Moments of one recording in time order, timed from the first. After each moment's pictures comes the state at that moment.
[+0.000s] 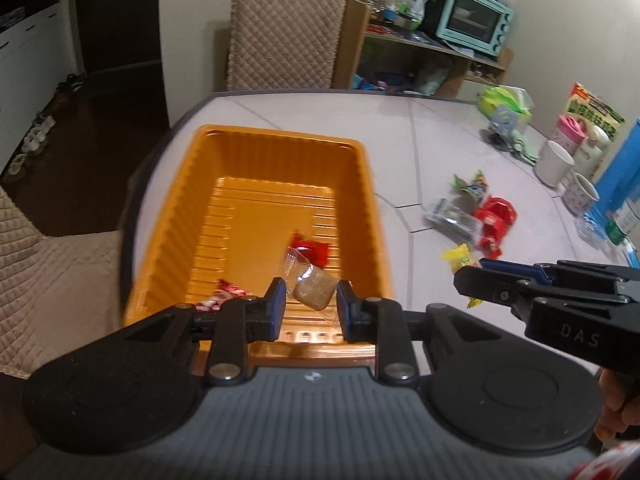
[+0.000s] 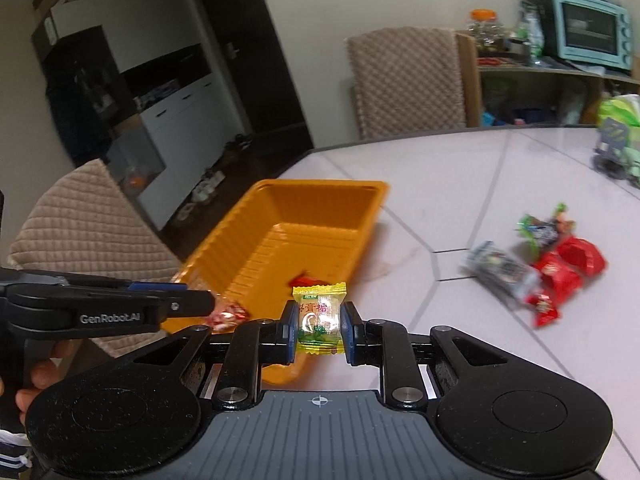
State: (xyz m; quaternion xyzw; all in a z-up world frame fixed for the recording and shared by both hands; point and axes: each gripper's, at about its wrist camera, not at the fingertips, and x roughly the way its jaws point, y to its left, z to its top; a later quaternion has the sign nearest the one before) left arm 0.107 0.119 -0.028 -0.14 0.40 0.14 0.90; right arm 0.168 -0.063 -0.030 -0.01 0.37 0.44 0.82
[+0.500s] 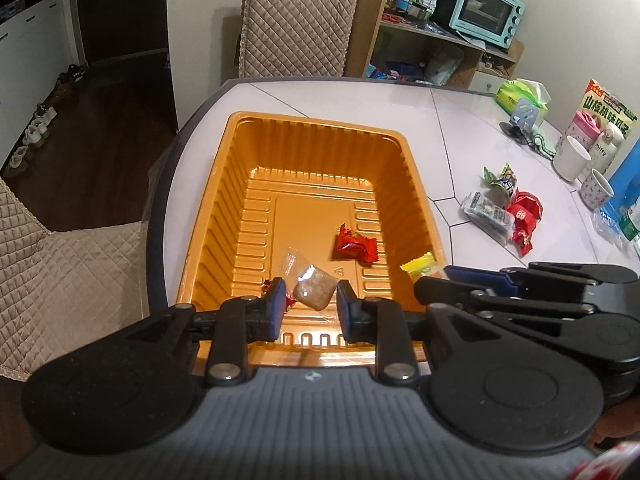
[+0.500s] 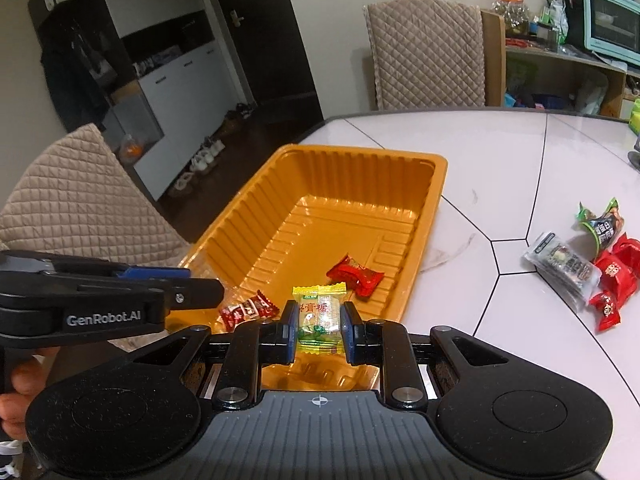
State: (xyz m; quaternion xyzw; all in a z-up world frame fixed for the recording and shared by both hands) left arm 0.107 0.165 -0.045 -0.14 0.41 0.13 0.89; right arm 0.164 0.018 -0.061 -0.05 0.40 0.43 0.81
